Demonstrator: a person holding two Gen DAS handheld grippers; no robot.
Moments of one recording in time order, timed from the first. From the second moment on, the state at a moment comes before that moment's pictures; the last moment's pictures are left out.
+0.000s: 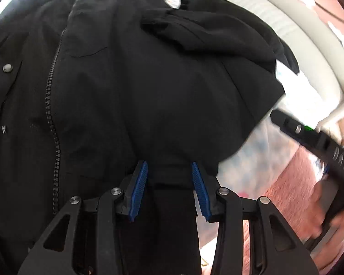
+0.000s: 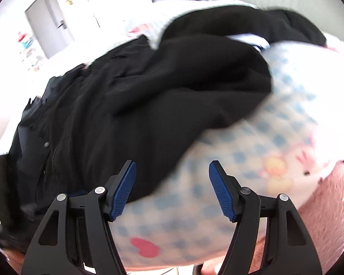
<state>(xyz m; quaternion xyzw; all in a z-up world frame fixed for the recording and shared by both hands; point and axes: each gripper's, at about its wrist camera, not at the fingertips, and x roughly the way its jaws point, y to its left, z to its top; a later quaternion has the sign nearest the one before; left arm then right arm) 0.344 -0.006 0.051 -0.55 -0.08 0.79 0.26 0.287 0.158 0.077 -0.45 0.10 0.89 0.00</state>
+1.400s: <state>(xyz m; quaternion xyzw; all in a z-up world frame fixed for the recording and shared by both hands) 0.282 -0.011 0.051 -0.51 -0.16 0.79 0.30 0.206 0.381 0.260 -0.28 0.07 0.94 0.20</state>
